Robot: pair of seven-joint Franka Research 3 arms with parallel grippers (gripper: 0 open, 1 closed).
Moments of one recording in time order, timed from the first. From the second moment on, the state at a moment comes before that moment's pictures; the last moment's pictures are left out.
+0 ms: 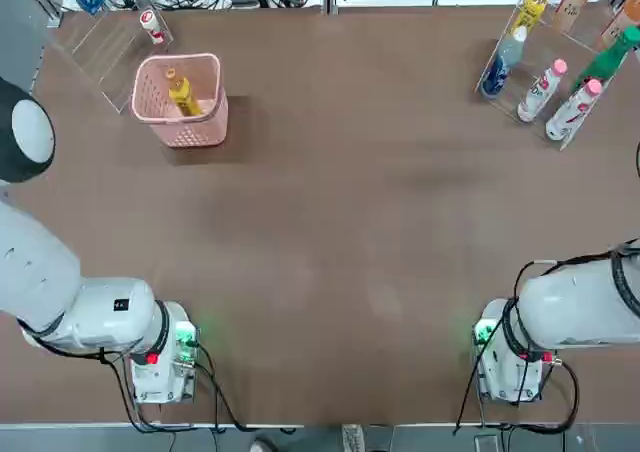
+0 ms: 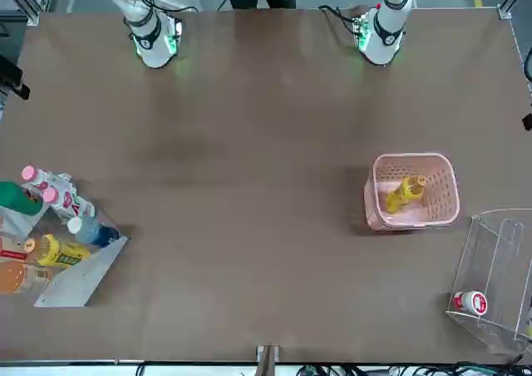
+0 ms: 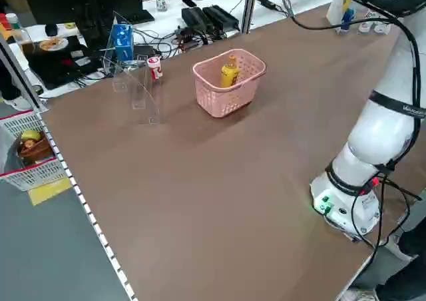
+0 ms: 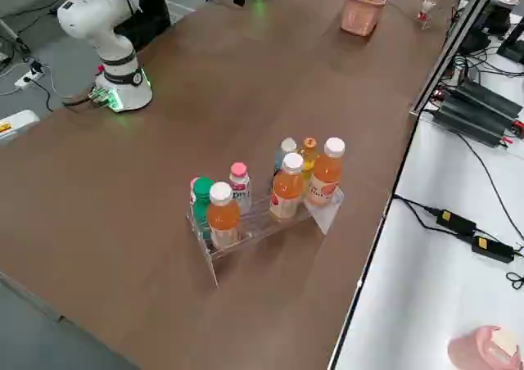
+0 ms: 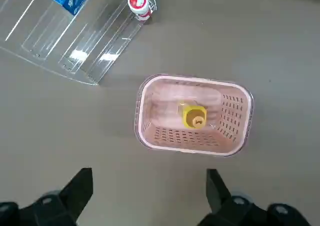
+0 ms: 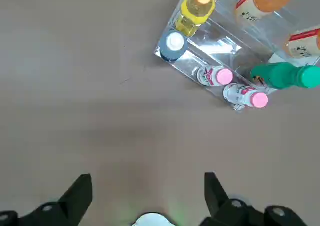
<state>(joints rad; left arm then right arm) 0.04 0.18 0.11 -1.15 -0.04 1.36 0.01 -0.01 0.06 -0.07 -1.27 0.01 1.27 -0.07</state>
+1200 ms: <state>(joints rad) 0.02 0.23 0.11 -1.17 -0.04 1.36 0.01 -0.14 0.06 0.05 -1.41 0.02 1.44 -0.07</state>
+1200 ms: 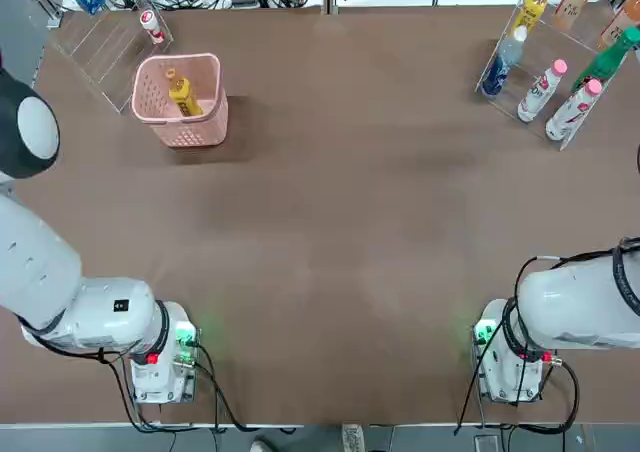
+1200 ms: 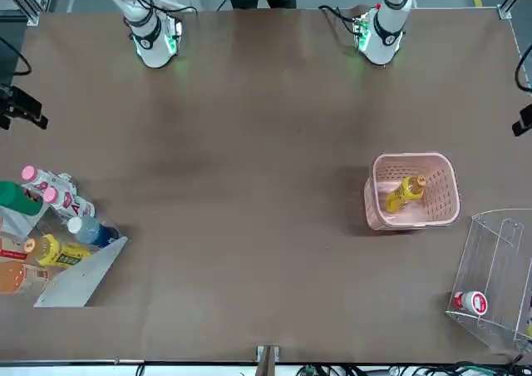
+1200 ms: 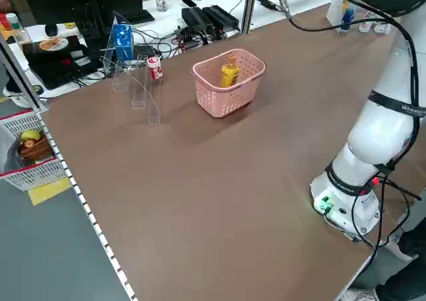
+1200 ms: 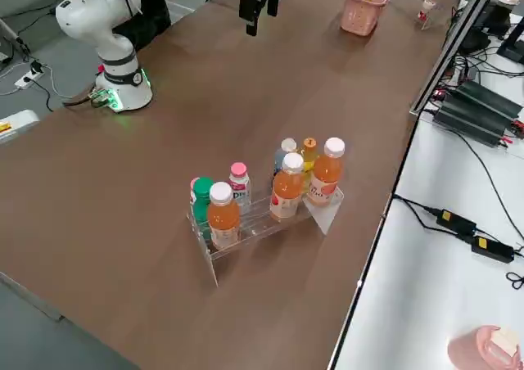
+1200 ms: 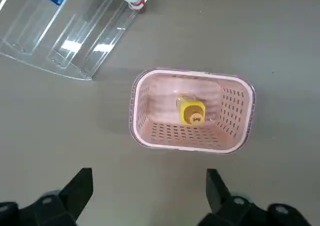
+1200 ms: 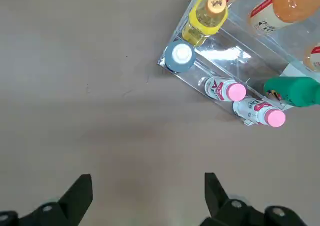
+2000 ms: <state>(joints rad) 0.01 0.26 0.03 -1.38 -0.06 1.61 -0.10 -0.14 0.05 0.07 -1.42 0.02 1.42 -0.07</state>
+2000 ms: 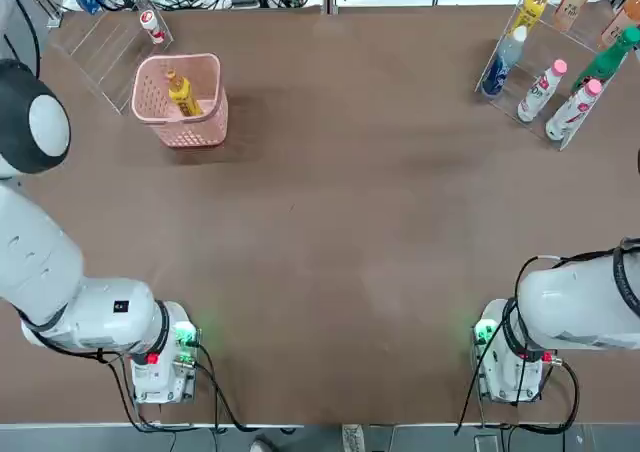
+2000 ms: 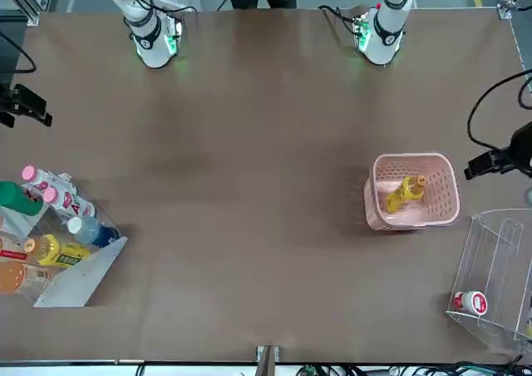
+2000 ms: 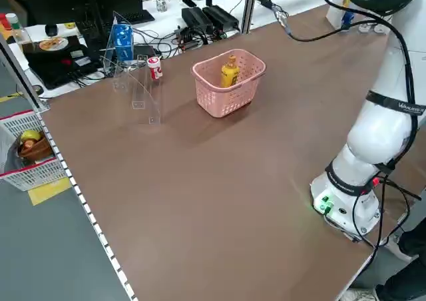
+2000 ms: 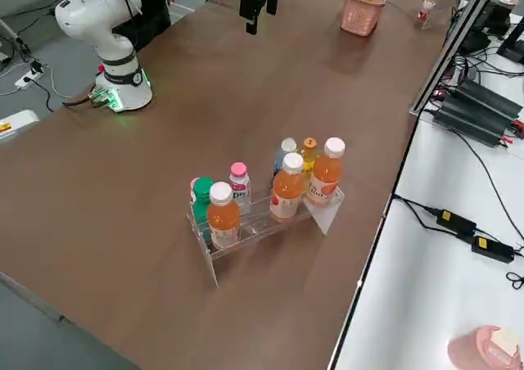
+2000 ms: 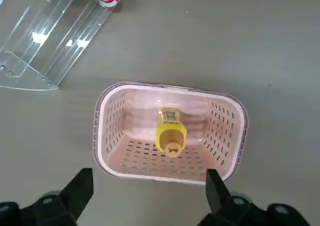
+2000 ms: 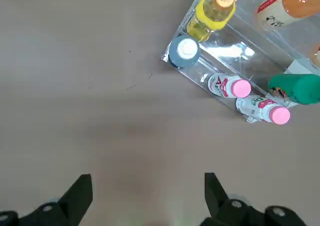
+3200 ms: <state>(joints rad) 0.01 0.13 -0.02 -1.83 -0.06 2.00 -0.19 -0.15 0.01 0.07 -1.41 0.02 1.38 -0.06</state>
